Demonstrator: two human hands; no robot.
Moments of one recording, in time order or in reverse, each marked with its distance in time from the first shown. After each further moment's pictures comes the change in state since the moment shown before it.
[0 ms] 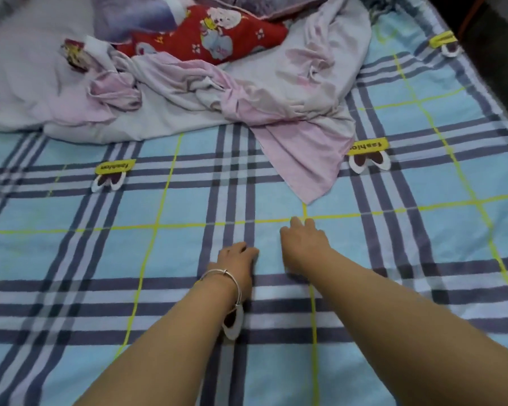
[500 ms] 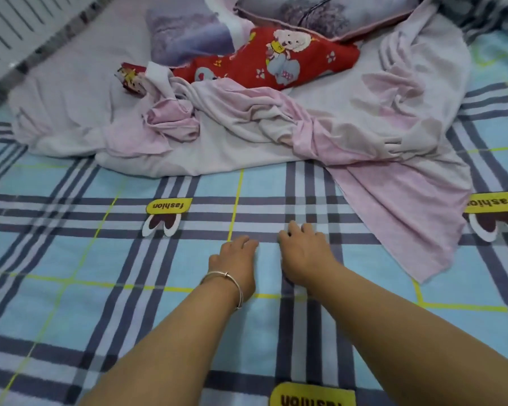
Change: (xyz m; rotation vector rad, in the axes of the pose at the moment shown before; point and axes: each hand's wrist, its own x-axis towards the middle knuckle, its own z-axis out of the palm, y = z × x) left_hand 0.091 -0.136 -0.094 -0.023 0.231 -0.108; right_hand 0.152 -0.122 -0.043 -0.045 0.131 -0.180
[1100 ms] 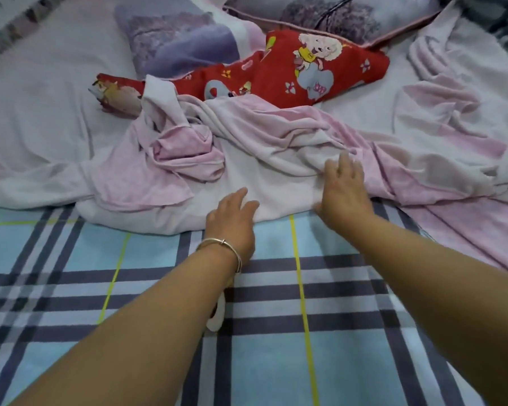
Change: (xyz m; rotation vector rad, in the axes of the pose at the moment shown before) left_hand 0.185 -0.125 -0.107 0.016 0.231 0.218; right_hand 0.205 -0.023 -0.075 0.096 0.313 0.382
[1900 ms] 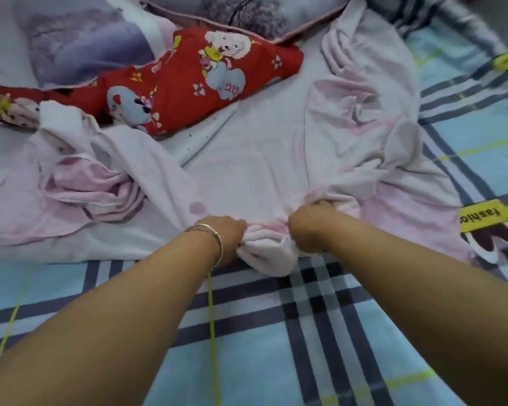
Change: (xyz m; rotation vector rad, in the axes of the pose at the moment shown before) left_hand 0.041 0.122 0.008 0.429 -0.433 0.311; right_hand -0.025 0.091 -0.037 -0.373 -0.651 -0.225
